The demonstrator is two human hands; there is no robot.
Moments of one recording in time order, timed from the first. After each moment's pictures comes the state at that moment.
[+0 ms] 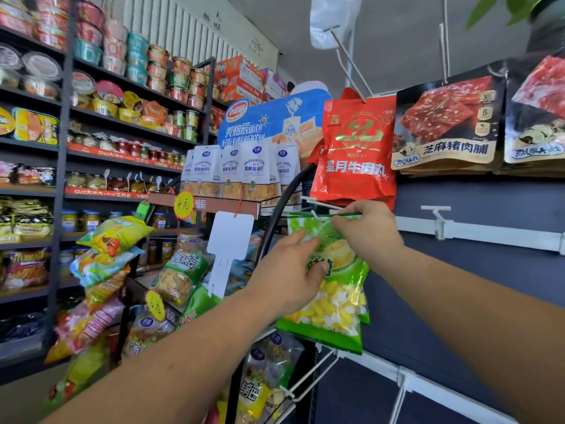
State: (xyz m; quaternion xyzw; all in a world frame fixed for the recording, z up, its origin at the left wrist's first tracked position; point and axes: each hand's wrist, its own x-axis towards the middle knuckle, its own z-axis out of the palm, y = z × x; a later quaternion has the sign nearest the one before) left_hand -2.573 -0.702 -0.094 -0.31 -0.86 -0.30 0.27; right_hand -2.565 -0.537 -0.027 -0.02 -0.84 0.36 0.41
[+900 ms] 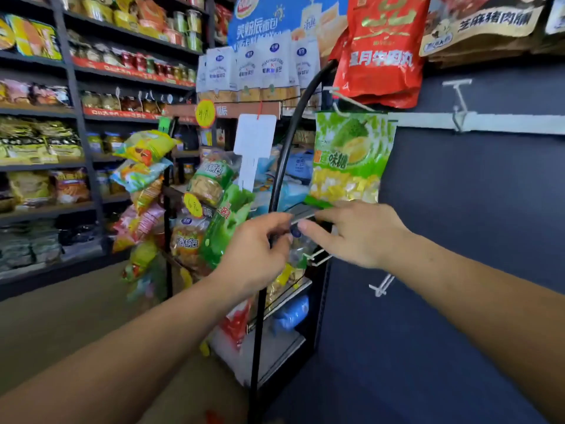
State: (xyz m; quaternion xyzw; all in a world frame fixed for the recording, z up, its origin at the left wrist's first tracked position) left_hand -2.476 -0.779 -0.213 -0.25 -0.81 -0.48 0.23; right_hand -2.451 -0.587 -0.146 0.12 -0.97 -0.08 0.19
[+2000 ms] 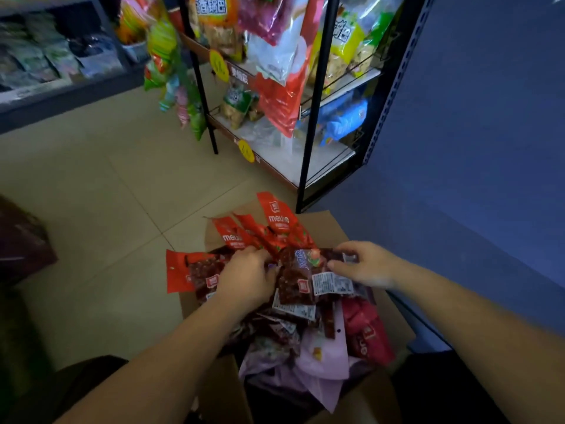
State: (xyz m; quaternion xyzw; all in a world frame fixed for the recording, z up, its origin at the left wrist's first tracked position) left_hand -2.327 -0.880 -0.621 -0.05 -0.97 -0.20 -0.10; right_hand -2.353 -0.620 -0.585 0.04 -0.91 0.29 -0.29
